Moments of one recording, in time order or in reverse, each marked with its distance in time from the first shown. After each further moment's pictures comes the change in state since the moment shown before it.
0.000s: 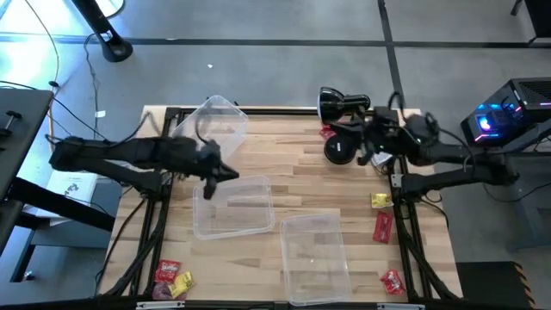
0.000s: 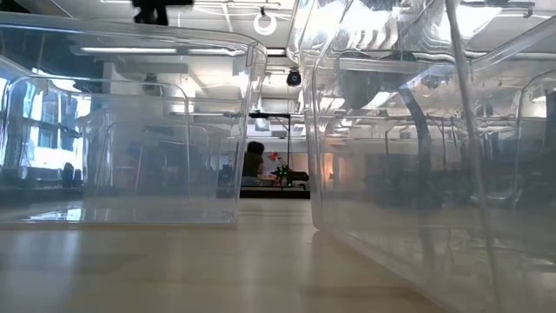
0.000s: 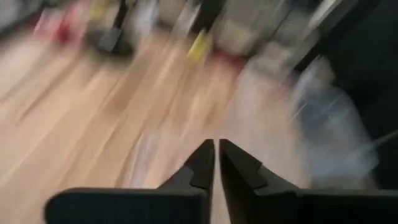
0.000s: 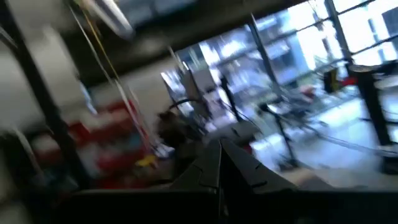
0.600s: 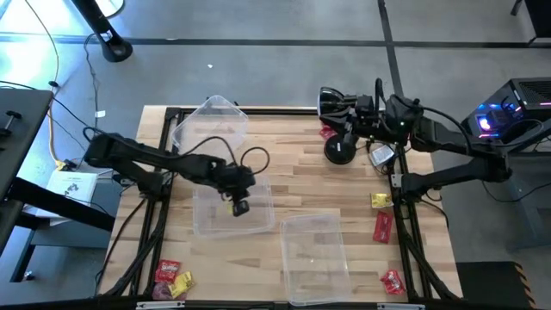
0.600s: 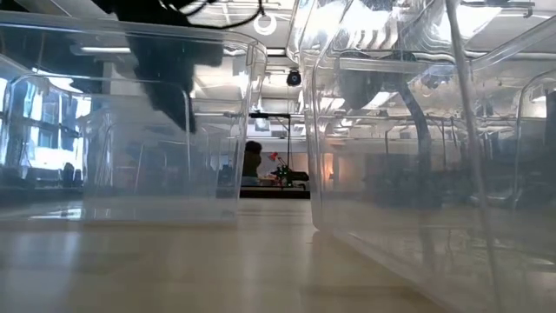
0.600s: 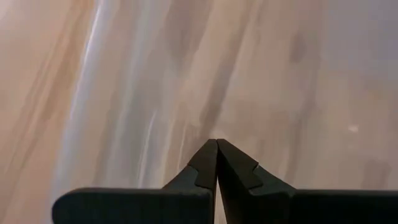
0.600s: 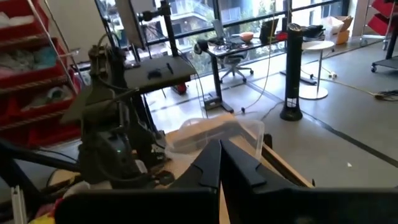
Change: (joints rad) left arm -0.005 0.499 0.034 -0.035 -0.001 0.023; right arm -0.025 0.142 0.318 -0.531 0.119 -0.170
